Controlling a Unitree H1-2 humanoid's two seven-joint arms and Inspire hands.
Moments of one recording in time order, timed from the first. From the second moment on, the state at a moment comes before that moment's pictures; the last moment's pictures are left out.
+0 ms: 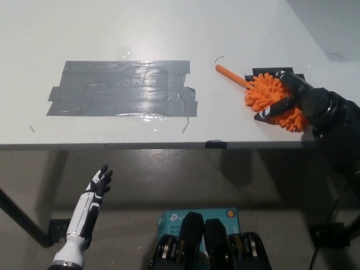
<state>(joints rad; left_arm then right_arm) -0.10 0.14 -0.01 0.26 0.11 -0.26 -0.03 -1.00 -0.29 0.35 0.92 -0.41 0.34 0.26</state>
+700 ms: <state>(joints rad) -0.09 0.15 -0.01 0.23 0.11 -0.25 -0.04 -0.95 -0.32 0.33 0.82 -0.43 0.31 0.26</state>
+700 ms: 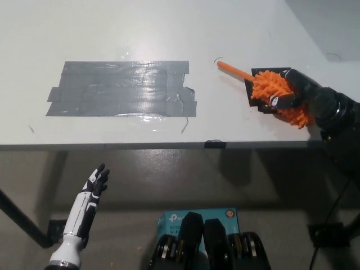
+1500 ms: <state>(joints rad) -0.11 0.15 -0.01 0.25 0.11 -0.25 -0.04 -0.85 -0.21 -0.18 0.75 -0.09 0.30 0.28</state>
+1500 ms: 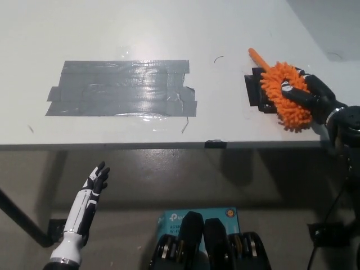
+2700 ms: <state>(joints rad) -0.14 0.15 0.00 0.25 0.11 -0.25 -0.04 -0.84 0.02 -0.43 0.65 0.45 0.46 0.25</state>
